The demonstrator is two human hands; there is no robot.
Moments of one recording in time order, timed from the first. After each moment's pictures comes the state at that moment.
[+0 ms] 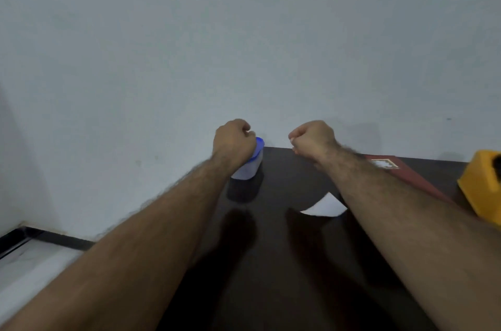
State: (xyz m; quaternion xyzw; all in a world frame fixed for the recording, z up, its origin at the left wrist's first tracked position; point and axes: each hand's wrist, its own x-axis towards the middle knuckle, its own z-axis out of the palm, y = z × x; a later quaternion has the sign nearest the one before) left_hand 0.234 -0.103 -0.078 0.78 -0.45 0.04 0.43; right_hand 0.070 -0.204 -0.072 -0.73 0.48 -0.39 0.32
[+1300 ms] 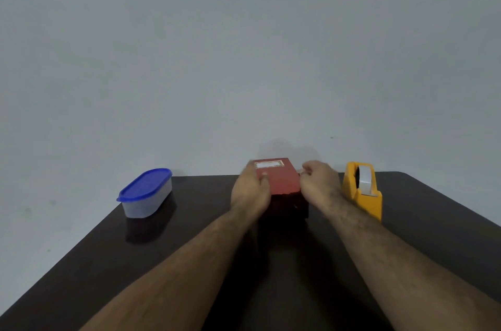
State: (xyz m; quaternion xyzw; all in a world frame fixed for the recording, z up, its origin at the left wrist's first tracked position) left_hand -0.002 -0.199 -0.112 0.68 -0.54 -0.12 0.48; right_hand -0.154 -0.243 -0.092 -0.69 0.58 -0.41 0.17
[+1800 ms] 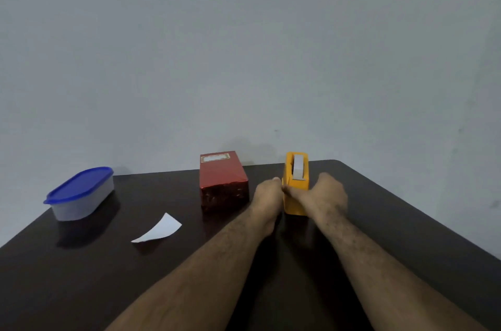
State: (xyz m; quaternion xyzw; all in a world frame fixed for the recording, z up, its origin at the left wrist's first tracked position) left_hand -0.161 -0.202 -0.132 0.52 -0.43 -0.49 0.55; right_hand -0.277 -0.191 -0.109 -0.57 0.73 -0.37 0.12
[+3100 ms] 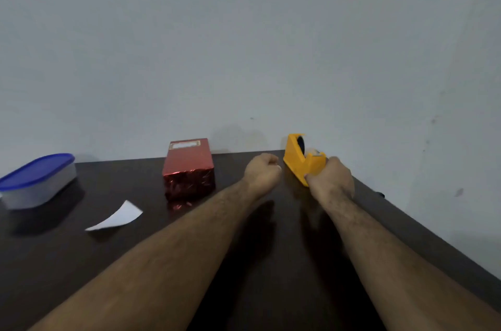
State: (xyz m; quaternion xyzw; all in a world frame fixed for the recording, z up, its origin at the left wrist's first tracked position) left_hand -0.208 -0.235 -0.115 0.59 -0.62 -0.29 0.43; right_hand -0.370 -0.233 -0.120 -0.55 0.74 -0.39 0.08
